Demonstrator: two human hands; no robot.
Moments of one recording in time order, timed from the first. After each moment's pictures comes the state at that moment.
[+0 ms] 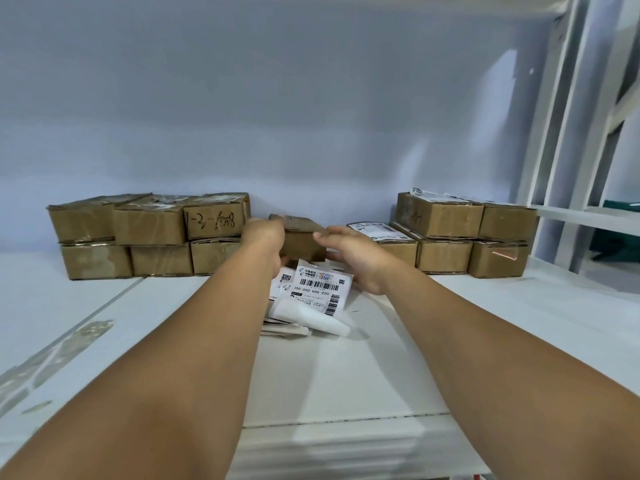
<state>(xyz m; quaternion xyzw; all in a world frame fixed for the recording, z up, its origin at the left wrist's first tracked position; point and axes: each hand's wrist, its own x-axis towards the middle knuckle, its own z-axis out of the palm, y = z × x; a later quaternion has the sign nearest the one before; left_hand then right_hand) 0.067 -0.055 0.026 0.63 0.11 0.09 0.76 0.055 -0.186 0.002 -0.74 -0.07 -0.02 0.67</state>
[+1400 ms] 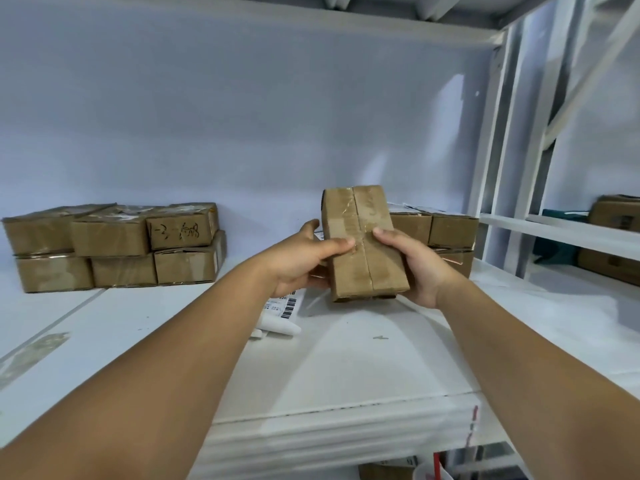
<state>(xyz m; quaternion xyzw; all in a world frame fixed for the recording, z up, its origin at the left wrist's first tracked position) 0.001 -0.117 0.035 0.71 -0.20 -0.13 0.66 -0.020 -0.297 0.017 -0.62 -0.12 -0.01 0.77</state>
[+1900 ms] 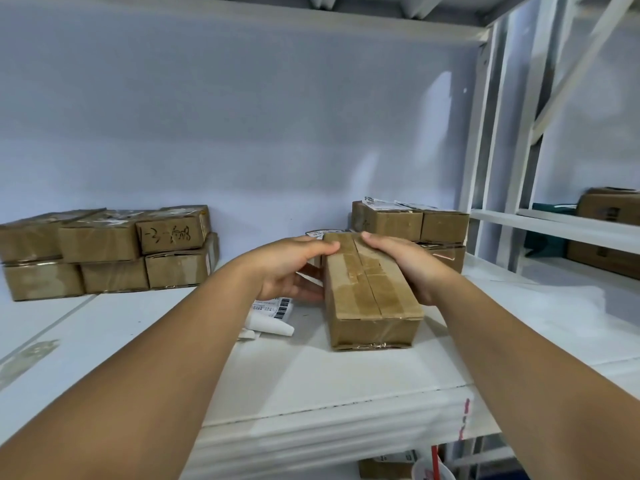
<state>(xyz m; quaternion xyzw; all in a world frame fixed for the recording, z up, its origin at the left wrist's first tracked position) -0.003 -0.108 0.036 0.77 -0.17 -0.18 0.58 -0.020 -0.304 0.017 -0.74 -0.06 -0.02 0.67</state>
